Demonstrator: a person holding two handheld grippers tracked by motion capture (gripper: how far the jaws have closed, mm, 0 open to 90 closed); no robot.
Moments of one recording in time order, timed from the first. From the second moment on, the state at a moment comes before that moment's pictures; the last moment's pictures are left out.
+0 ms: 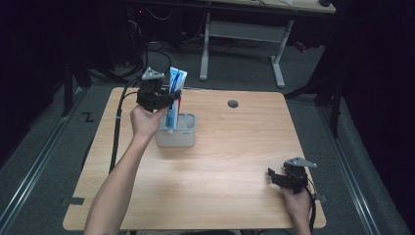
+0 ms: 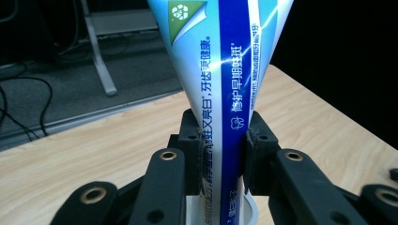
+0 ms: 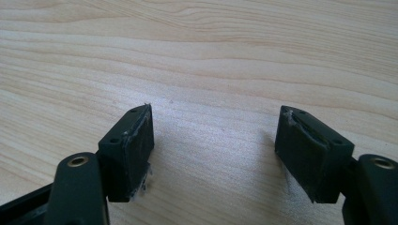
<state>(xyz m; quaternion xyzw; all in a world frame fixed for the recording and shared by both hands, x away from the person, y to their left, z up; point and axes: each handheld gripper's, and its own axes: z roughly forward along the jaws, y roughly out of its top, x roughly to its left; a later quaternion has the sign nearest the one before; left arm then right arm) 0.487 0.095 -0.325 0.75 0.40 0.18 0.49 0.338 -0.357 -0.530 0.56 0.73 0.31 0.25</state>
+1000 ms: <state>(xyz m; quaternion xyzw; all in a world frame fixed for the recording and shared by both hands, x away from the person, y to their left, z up) 0.506 0.092 -0.356 0.72 0.43 0.22 0.49 0.338 -0.356 -0.530 0.56 0.73 0.30 0.25</state>
